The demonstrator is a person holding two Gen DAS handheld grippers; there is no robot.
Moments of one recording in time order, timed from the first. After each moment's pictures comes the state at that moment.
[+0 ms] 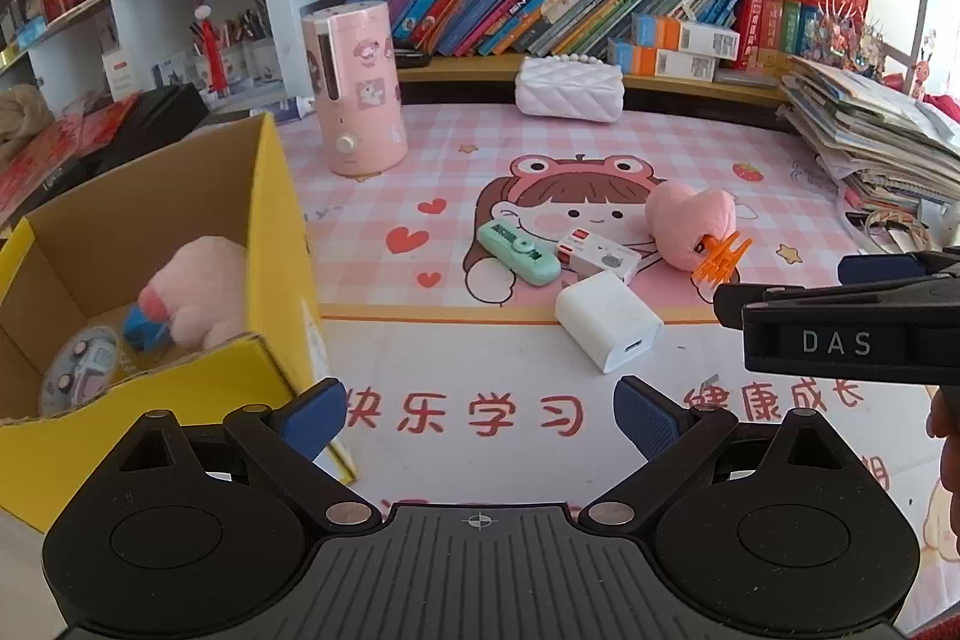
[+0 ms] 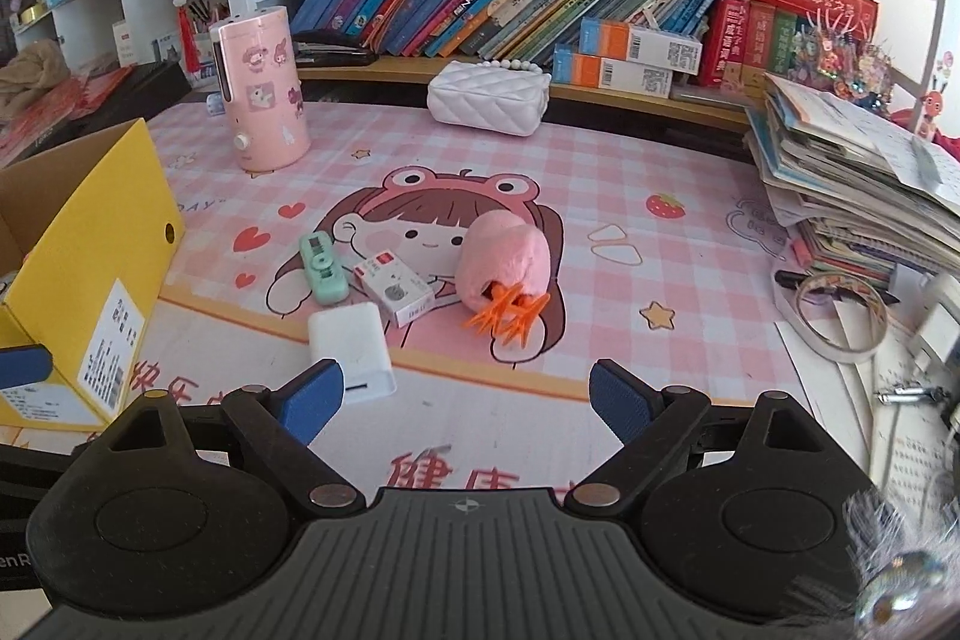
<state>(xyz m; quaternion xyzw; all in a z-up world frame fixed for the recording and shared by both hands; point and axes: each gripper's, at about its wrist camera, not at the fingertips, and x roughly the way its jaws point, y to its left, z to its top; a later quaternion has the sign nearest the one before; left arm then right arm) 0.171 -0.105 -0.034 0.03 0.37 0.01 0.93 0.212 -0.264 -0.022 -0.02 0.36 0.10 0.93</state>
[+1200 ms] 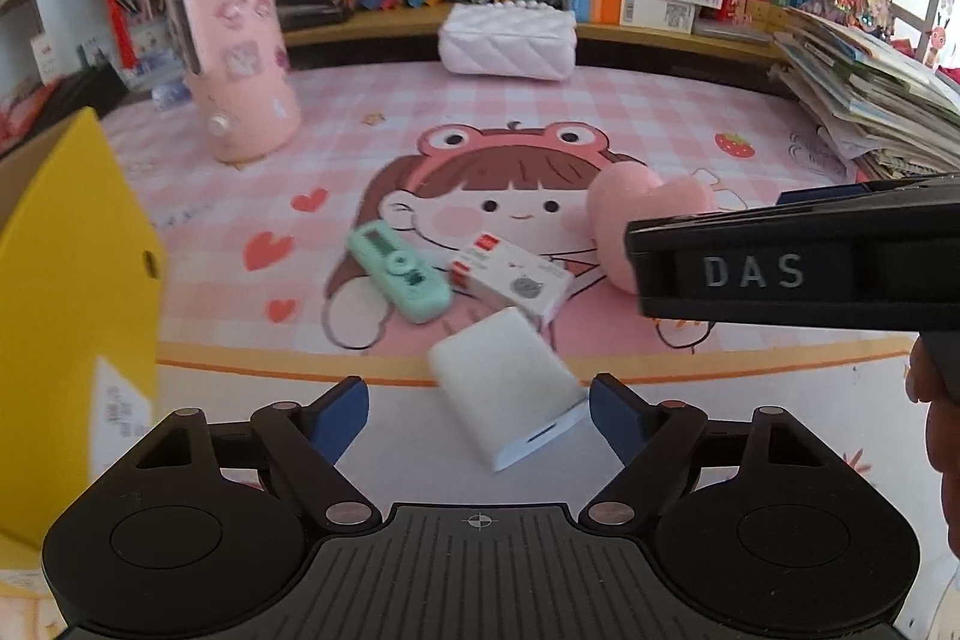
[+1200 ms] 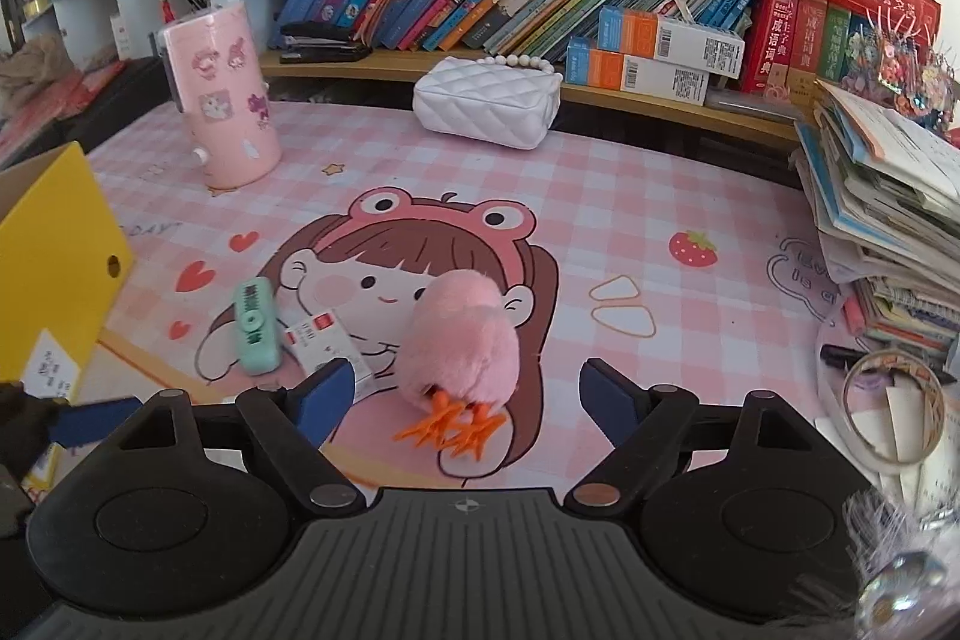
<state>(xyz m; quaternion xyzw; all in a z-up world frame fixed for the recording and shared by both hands) 0.258 -0.160 -0.077 0.02 0.42 -0.01 0.91 0.302 -0.283 -0.040 -0.03 0.37 0.12 0.92</state>
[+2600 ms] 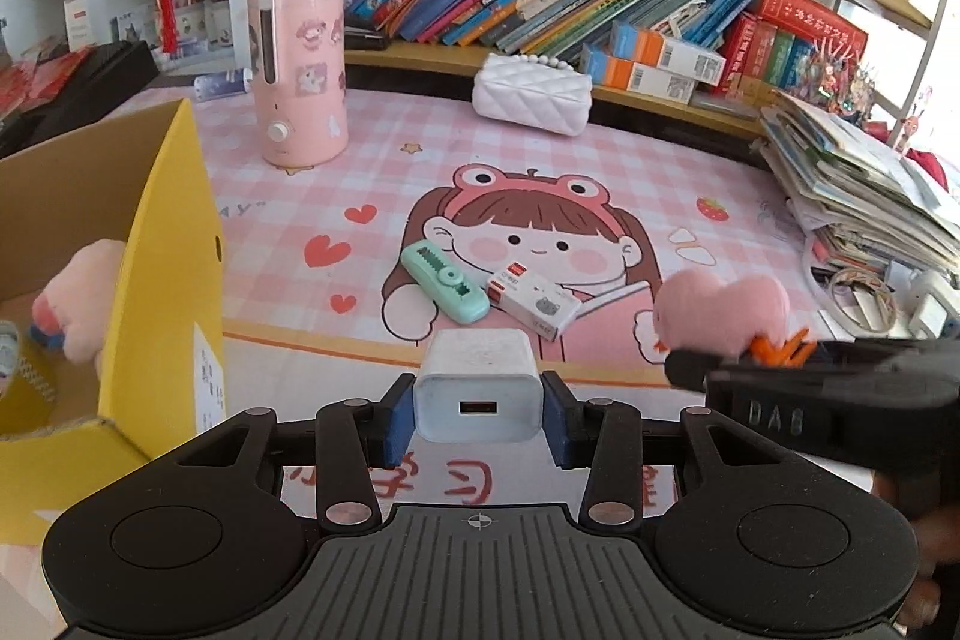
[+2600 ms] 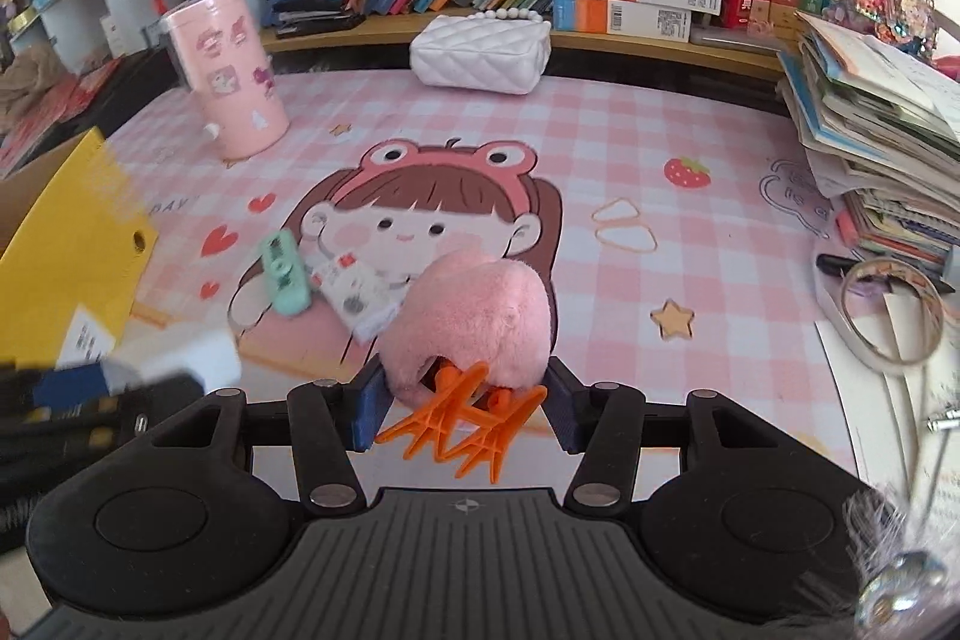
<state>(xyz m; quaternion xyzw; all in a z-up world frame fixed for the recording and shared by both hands) 0.212 -0.117 -0.033 -0.05 0.39 -0.03 0.92 0.256 -0.286 -0.037 0.01 0.41 0.12 0.91</state>
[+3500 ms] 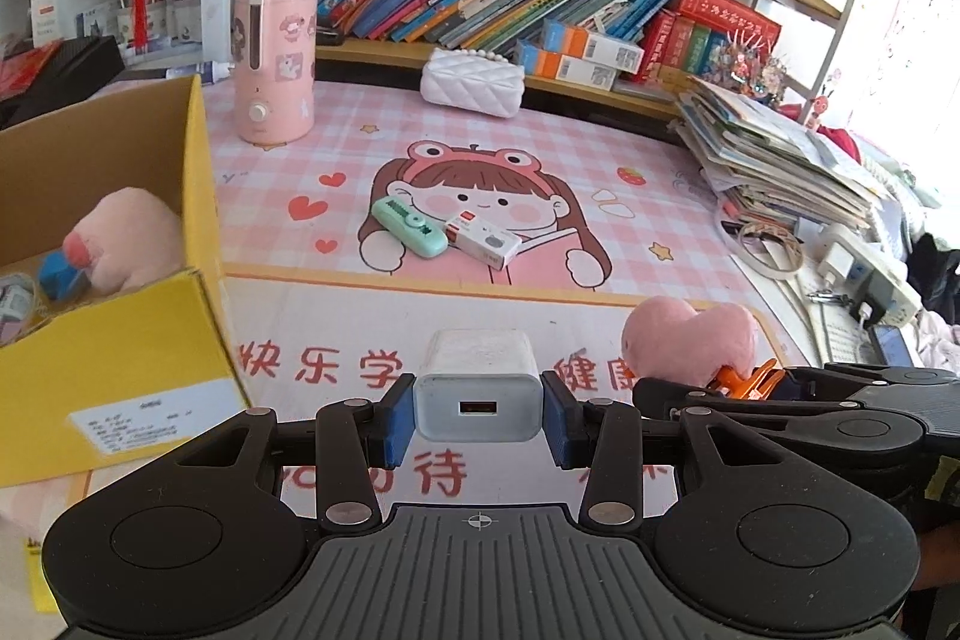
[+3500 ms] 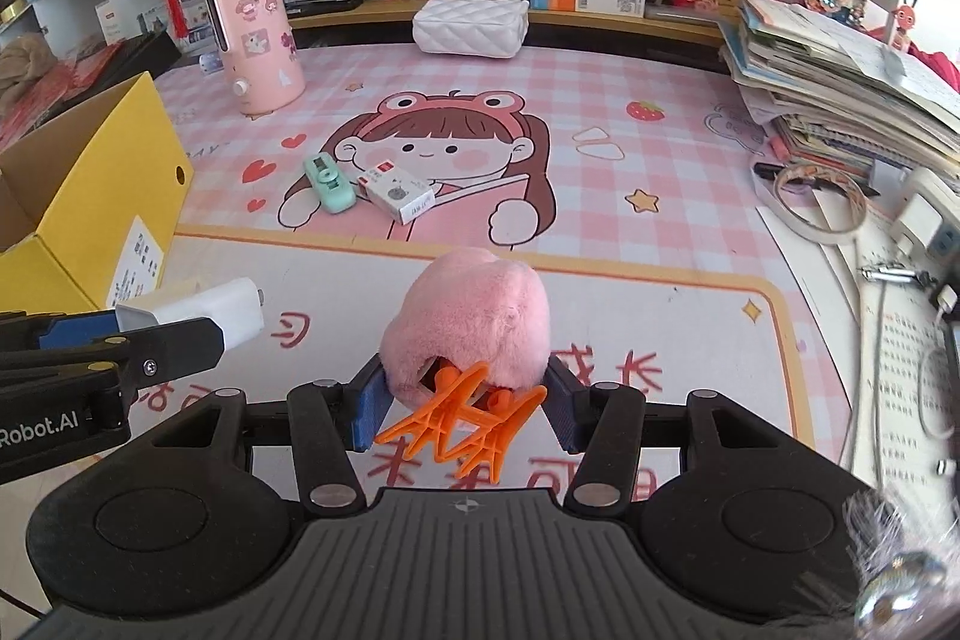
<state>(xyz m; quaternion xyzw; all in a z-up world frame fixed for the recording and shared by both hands) 0.141 -0.092 -0.020 -0.06 0.38 -0.10 0.92 0.158 -0.263 -0.029 0.01 0.41 0.07 0.91</state>
